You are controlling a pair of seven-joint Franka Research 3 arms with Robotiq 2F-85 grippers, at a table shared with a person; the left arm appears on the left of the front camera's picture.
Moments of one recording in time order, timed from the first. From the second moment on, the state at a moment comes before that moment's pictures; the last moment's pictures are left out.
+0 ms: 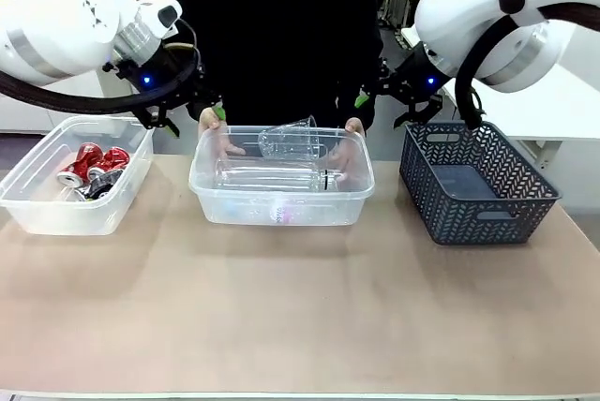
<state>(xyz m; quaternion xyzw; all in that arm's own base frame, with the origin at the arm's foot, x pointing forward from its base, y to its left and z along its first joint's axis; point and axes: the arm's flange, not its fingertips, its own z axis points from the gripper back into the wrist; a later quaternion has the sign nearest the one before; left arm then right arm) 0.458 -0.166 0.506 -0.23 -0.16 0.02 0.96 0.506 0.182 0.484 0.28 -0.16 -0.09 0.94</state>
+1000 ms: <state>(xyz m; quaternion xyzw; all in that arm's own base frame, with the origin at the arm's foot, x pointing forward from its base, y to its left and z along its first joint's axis) 0.376 -0.002 0.522 -0.69 -0.11 -0.07 0.71 0.356 -0.032 0.498 0.65 -0.02 -0.19 0.74</state>
